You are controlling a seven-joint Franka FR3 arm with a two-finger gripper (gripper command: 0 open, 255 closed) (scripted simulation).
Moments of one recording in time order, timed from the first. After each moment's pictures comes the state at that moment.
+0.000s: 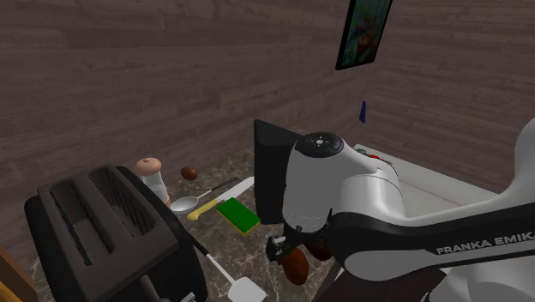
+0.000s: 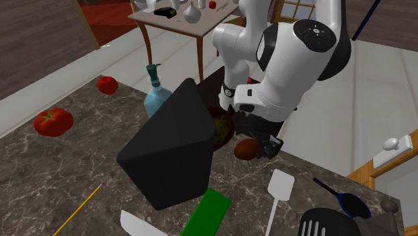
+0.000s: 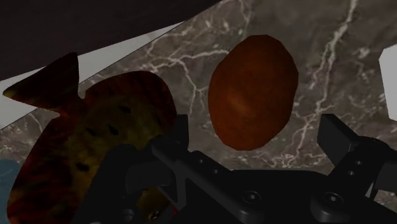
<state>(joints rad) 0.07 -0.45 0.66 -2.60 0.17 2.21 0.84</state>
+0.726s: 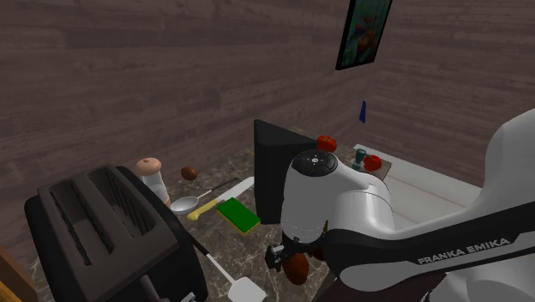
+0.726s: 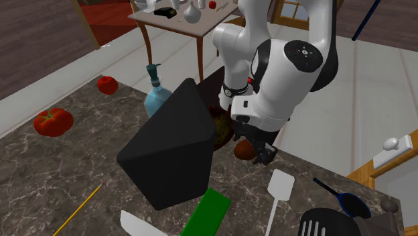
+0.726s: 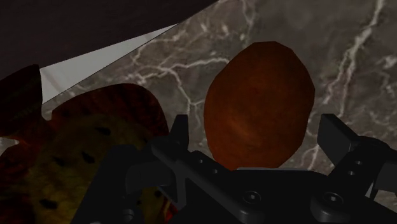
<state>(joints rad) 0.04 -0.38 0.70 -2.65 0.15 2.32 0.87</state>
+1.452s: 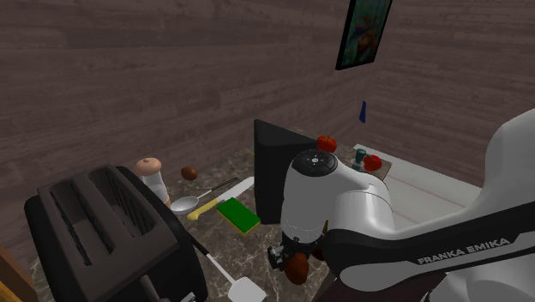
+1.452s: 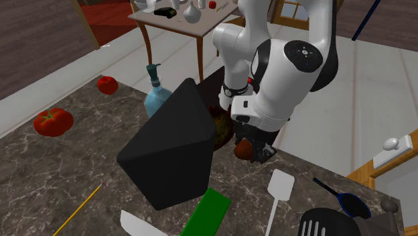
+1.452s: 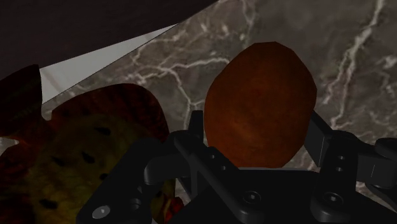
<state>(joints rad) 0.04 -0.38 0.70 -2.65 0.15 2.32 0.87</state>
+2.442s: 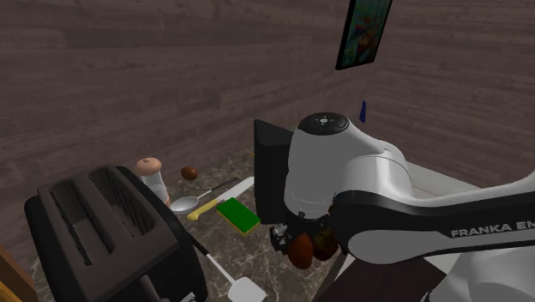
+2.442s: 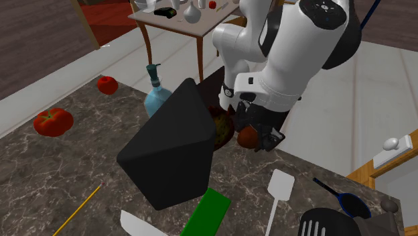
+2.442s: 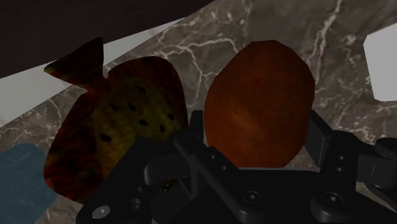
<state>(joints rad) 0.08 -0.50 0.63 -2.55 0.18 2.12 0.82</state>
